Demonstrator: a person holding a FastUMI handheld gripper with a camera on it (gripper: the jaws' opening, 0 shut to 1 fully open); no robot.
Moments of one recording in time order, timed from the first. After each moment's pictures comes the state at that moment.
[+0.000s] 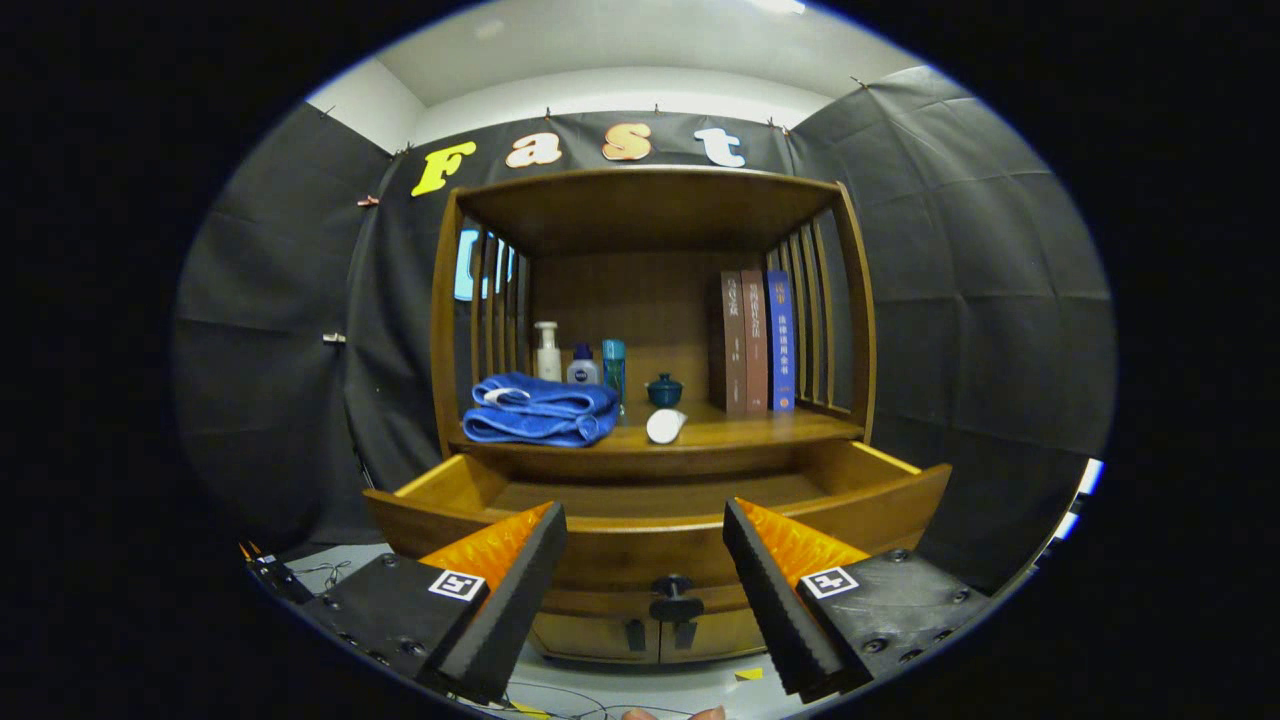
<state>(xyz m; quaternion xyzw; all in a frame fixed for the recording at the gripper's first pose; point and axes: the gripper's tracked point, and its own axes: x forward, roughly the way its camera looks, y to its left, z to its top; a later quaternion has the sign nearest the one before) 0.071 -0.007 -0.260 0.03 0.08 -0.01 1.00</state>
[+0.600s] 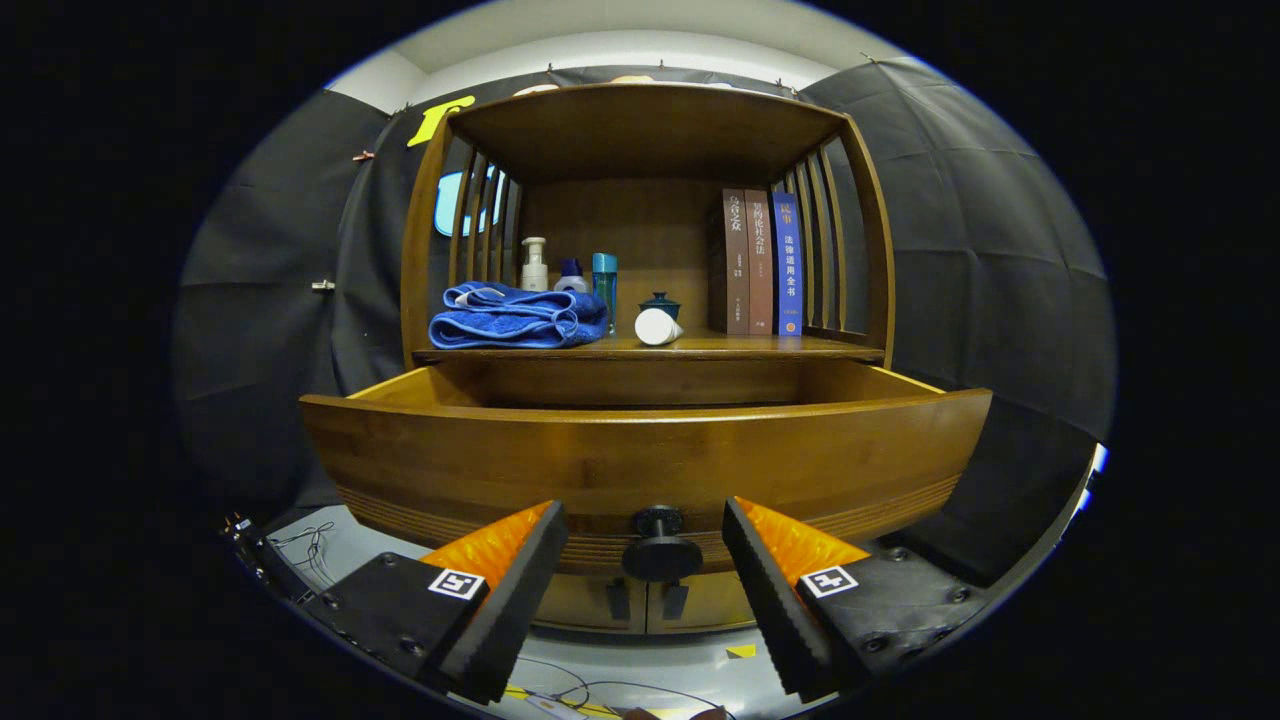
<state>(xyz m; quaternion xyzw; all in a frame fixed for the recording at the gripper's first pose) 0.093 -0.014 -0.344 0.02 0.15 -0.01 0.99</state>
